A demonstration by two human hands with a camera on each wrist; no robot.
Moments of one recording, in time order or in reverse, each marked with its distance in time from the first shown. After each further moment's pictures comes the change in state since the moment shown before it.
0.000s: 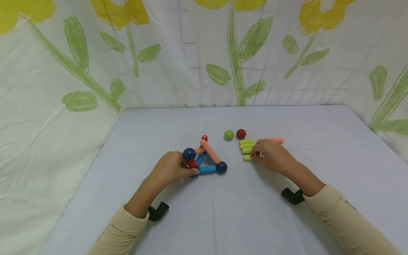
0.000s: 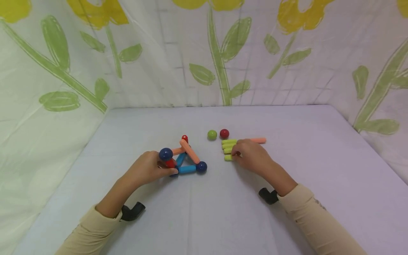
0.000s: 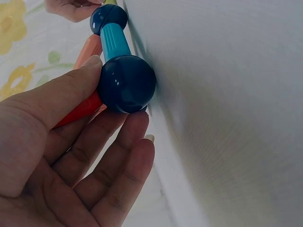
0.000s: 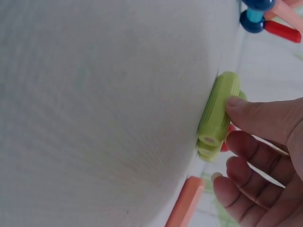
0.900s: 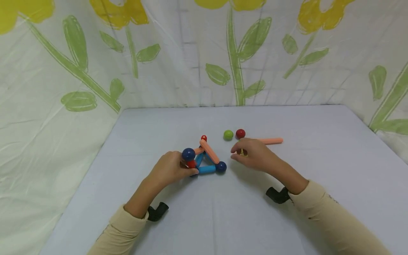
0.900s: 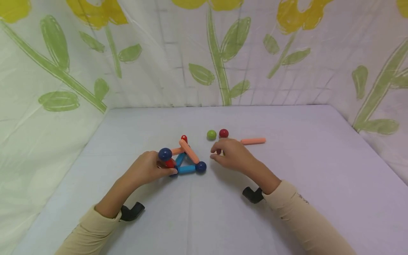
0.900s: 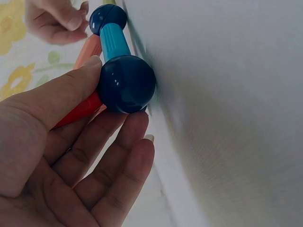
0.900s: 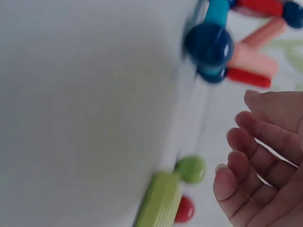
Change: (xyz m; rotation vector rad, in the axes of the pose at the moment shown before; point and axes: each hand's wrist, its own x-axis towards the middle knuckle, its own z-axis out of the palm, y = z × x) left_hand 0.000 0.001 0.000 0.012 -0.001 -0.005; right_hand 0.027 -0.035 0.007 0.192 -0.028 -0.021
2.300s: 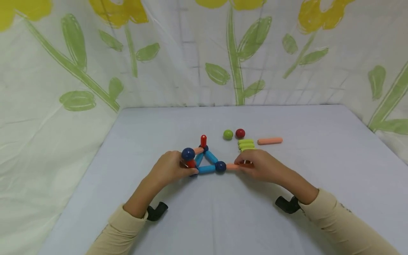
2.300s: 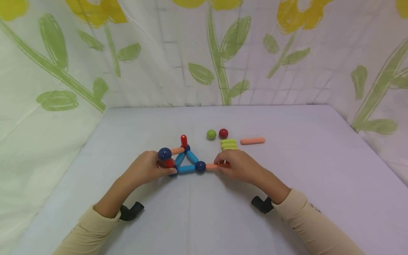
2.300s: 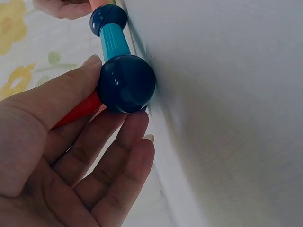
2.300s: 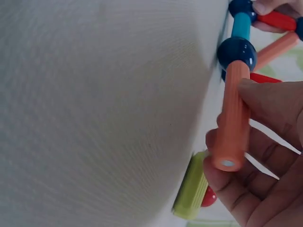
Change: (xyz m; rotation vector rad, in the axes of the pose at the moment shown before) left_hand 0.001 -0.002 -0.001 -0.031 -0.010 0.013; right_hand -0.030 0.004 0.004 -0.006 -0.055 -0.127
